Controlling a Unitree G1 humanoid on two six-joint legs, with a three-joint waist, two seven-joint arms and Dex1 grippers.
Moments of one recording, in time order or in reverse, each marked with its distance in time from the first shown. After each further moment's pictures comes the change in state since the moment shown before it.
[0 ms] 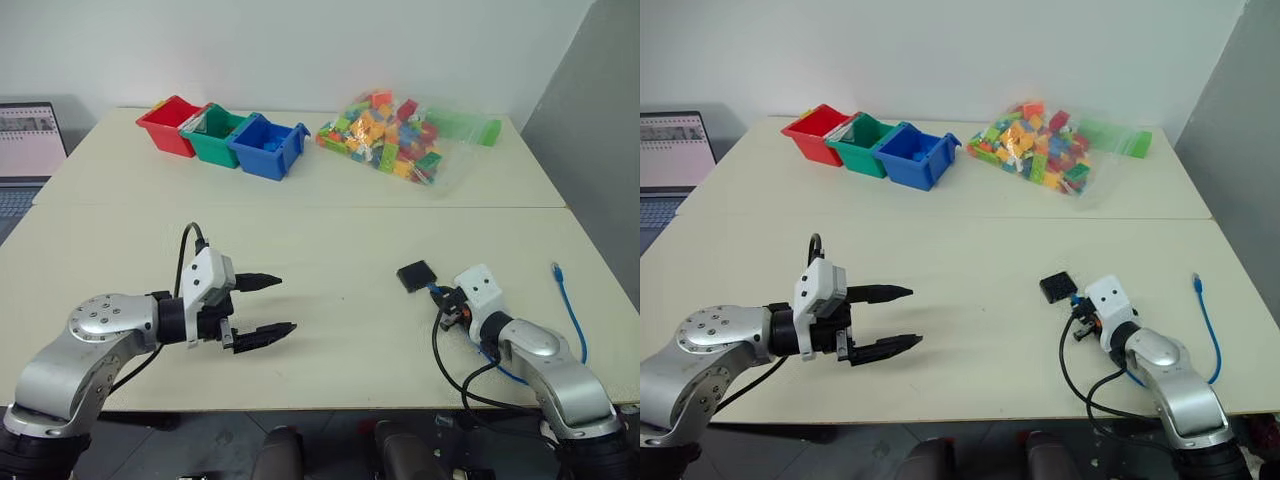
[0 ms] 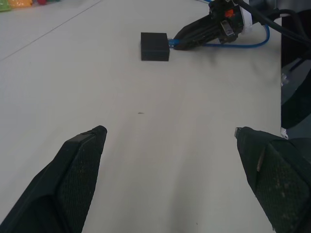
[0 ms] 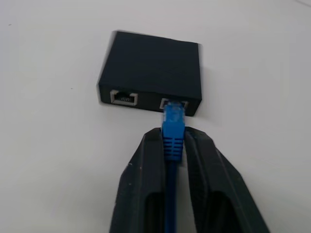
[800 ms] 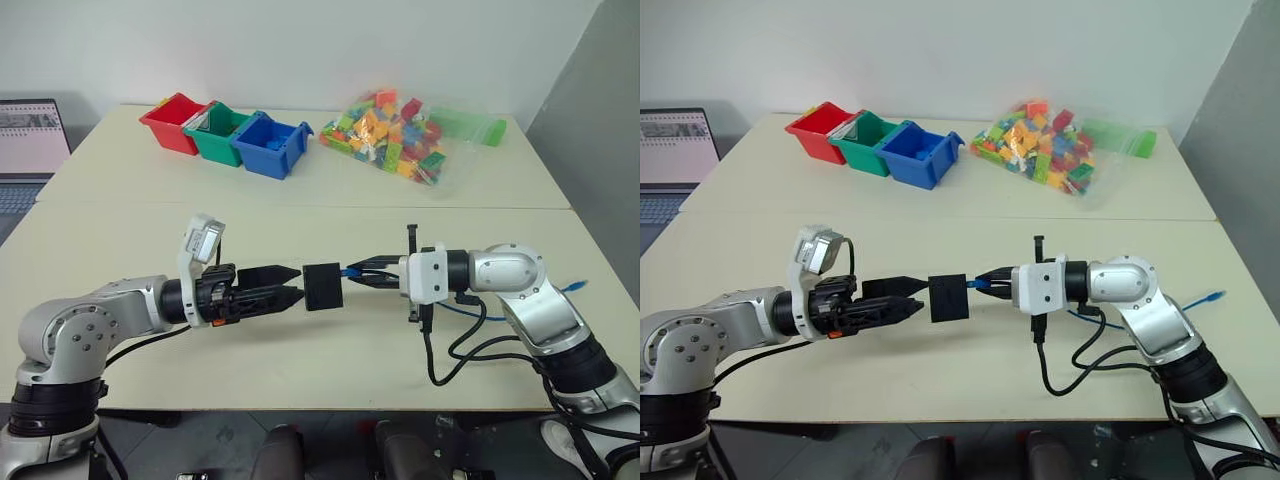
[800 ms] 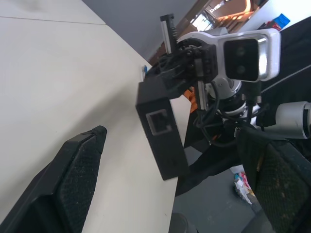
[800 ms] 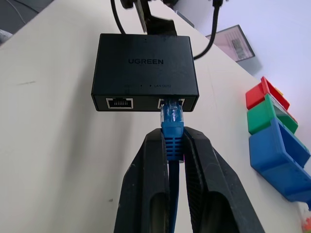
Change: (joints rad) left arm -0.253 -0.106 0.075 0.186 -0.523 0.541 0.106; right arm -0.472 -0.026 0.221 0.147 -0.034 -0.660 0.559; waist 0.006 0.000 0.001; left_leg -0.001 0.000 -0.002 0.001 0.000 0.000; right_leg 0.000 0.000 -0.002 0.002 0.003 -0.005
